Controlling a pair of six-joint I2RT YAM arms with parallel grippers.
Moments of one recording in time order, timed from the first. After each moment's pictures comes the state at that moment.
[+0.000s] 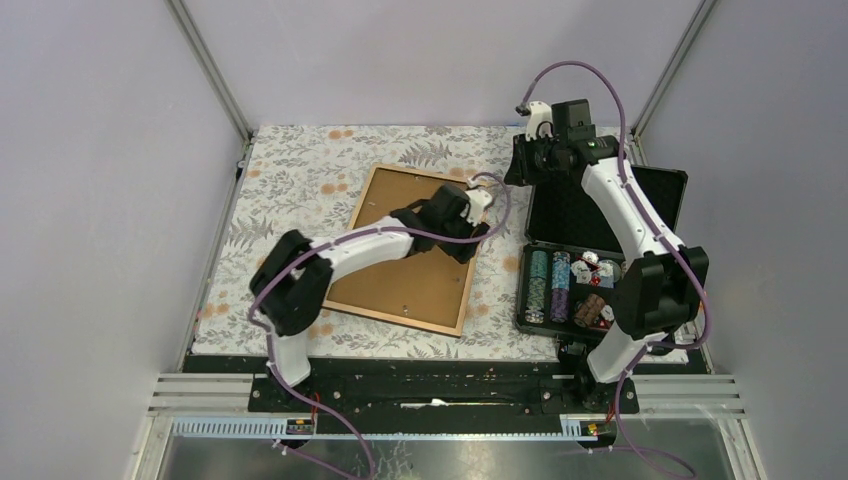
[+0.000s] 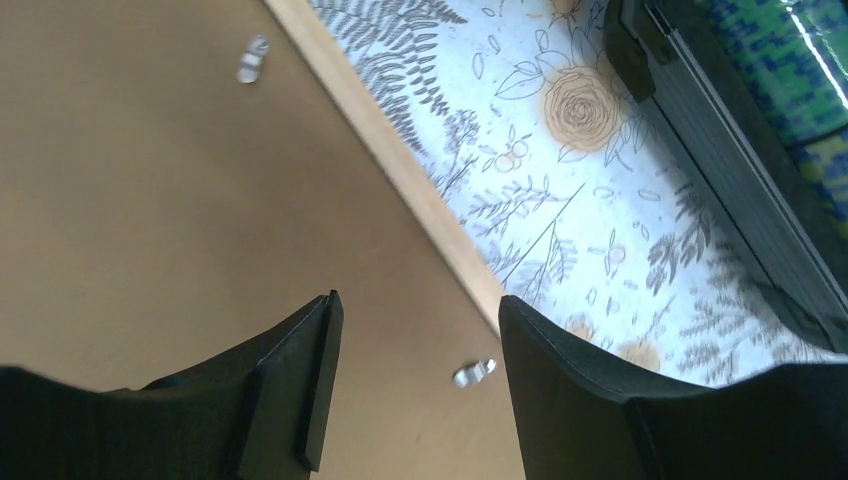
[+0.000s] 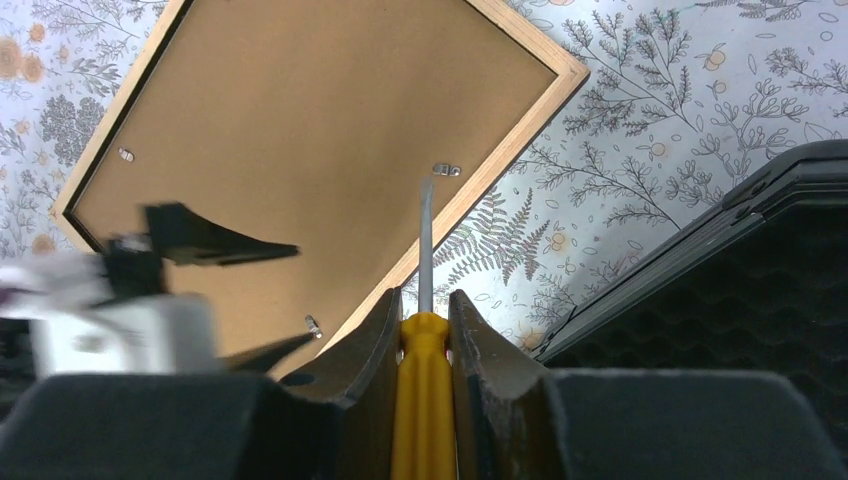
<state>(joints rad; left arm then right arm) -0.79 1.81 1.32 -0.28 0.09 -0.04 0.21 1.70 1.61 -0.73 -0.41 -0.03</state>
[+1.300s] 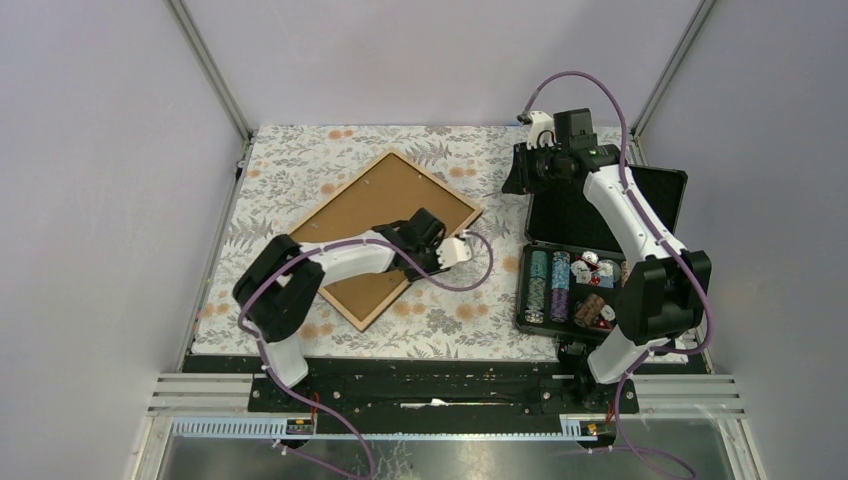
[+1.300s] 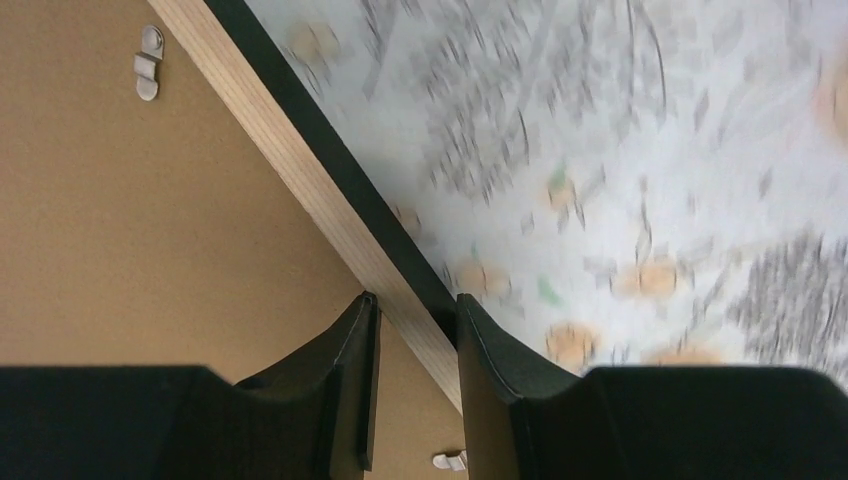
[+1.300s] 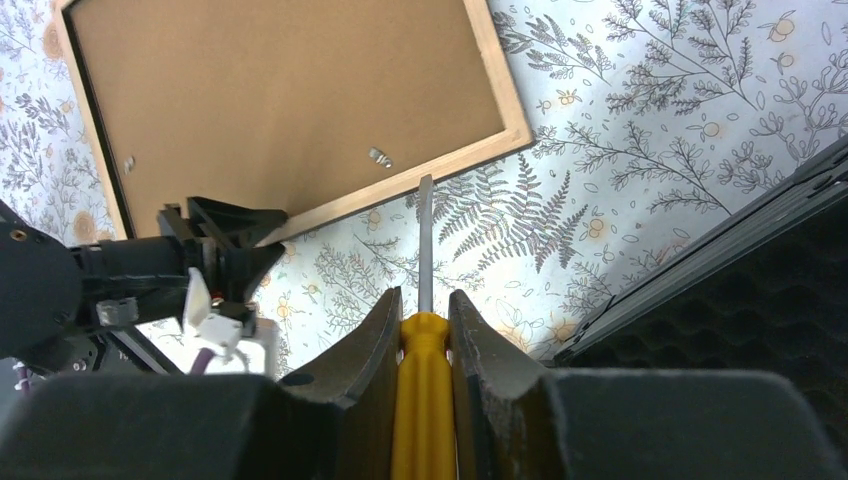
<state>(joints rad) -0.79 1.82 1.13 -0.36 0.06 0.54 0.19 1.66 1.52 -0.70 -0.49 -0.01</state>
